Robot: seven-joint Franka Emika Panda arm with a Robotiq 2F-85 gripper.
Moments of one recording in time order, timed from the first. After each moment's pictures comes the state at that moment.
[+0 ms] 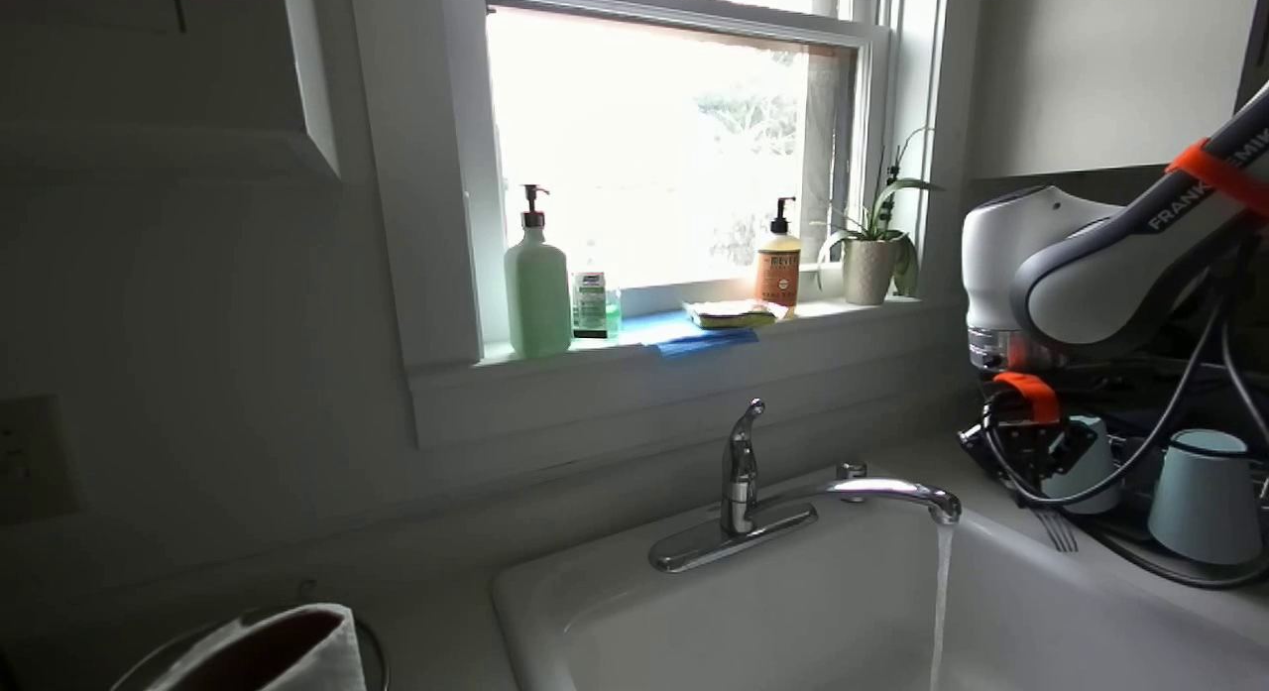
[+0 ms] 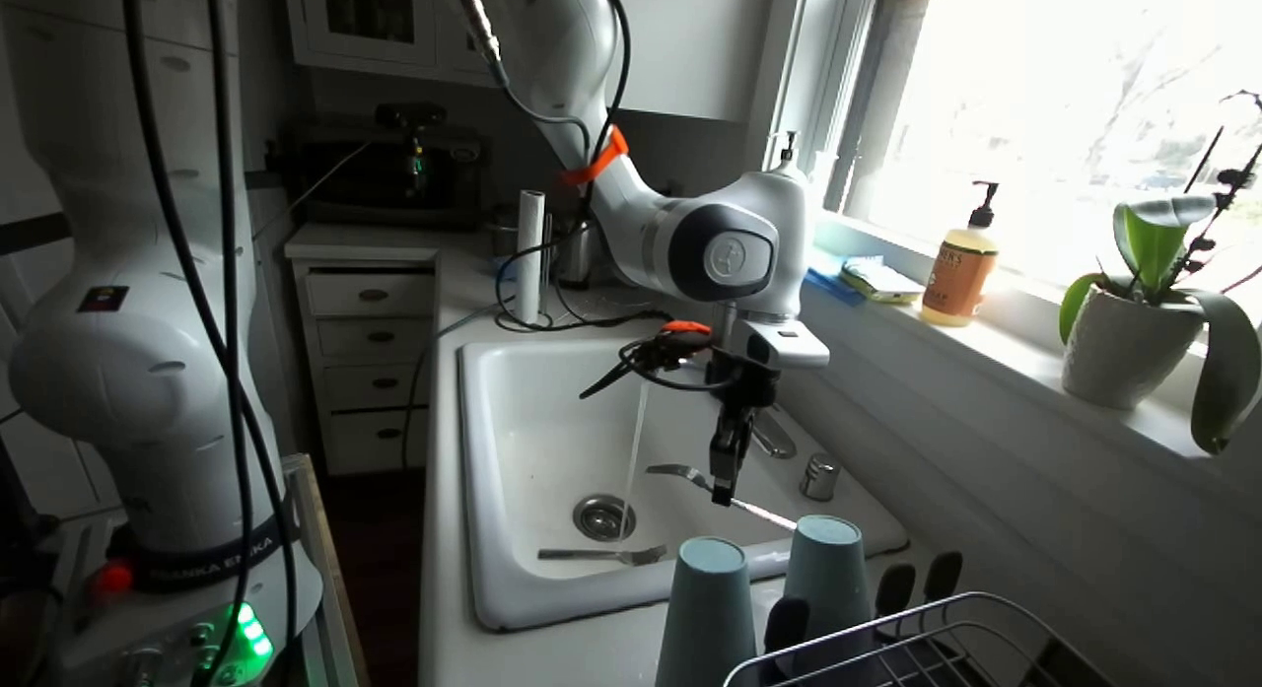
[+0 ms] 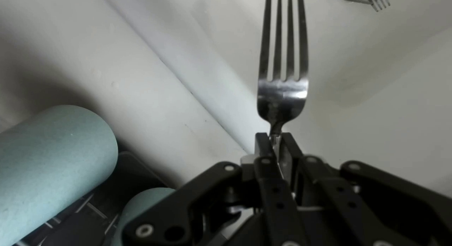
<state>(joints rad) -0.13 0.12 -0.23 -2.30 -0.26 2.36 0.88</state>
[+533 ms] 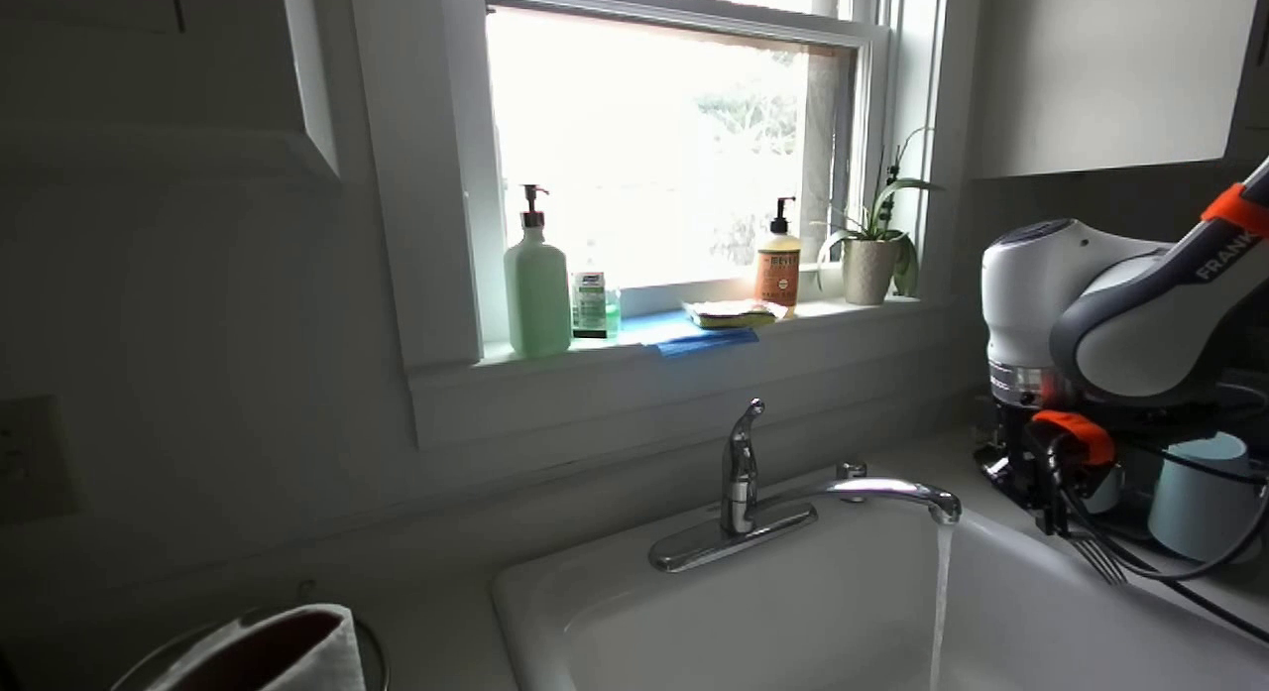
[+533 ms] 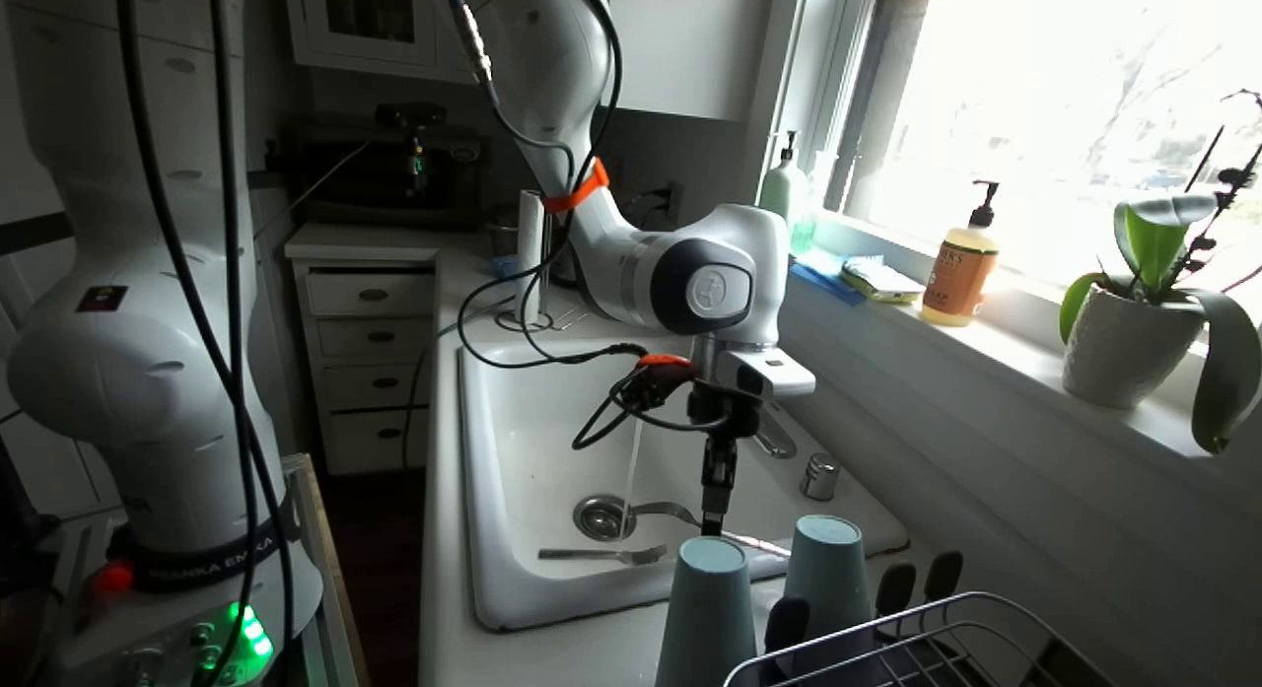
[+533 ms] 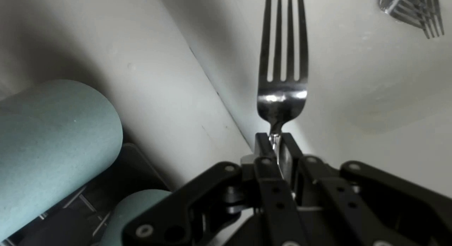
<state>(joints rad) -0.14 0.13 -0.25 -2.39 -0.39 2.47 0.78</state>
